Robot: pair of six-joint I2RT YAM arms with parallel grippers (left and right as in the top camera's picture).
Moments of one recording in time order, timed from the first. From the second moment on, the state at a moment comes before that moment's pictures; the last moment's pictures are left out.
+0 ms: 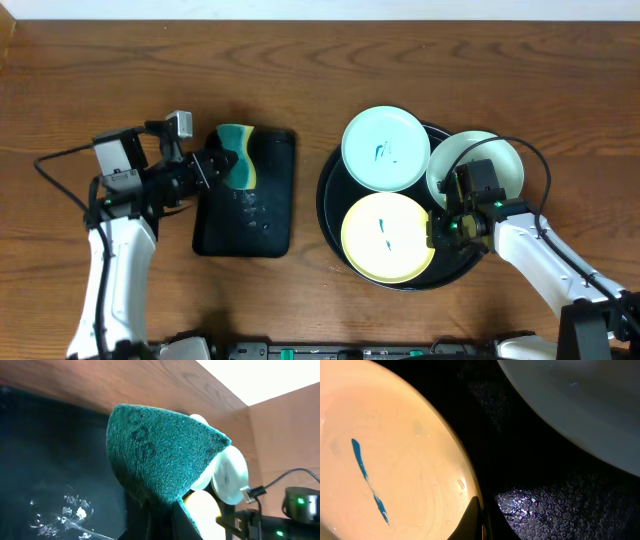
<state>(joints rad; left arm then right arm) 0.26 1.30 0.83 -0.42 0.87 -0.24 0.20 1.45 0.67 -0.59 -0.24 0.27</state>
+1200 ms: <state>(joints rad) -0.31 1.52 0.81 -0.51 0.08 -0.33 0.20 1.45 0.67 -0.59 -0.24 0.27</state>
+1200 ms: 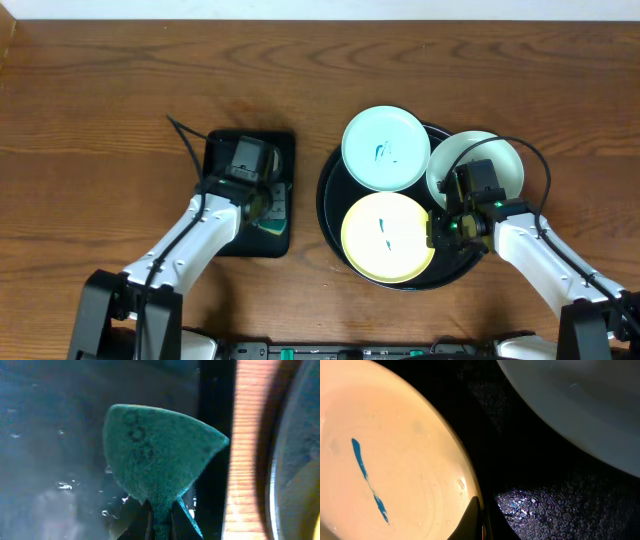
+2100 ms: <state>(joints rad) -0.42 1.51 0.81 -0.36 0.16 -0.46 0.20 1.45 0.67 -0.59 -0.24 0.27</state>
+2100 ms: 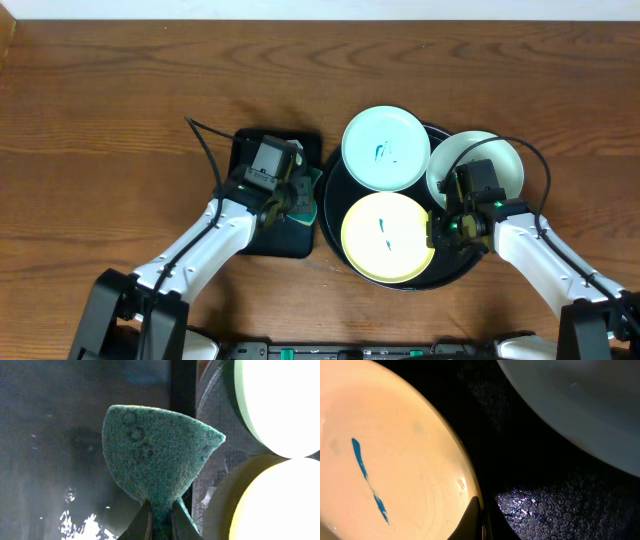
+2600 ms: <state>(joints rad) -0.45 1.38 0.98 -0.45 0.26 -0.46 0.20 1.45 0.67 -0.59 -0.24 0.27</state>
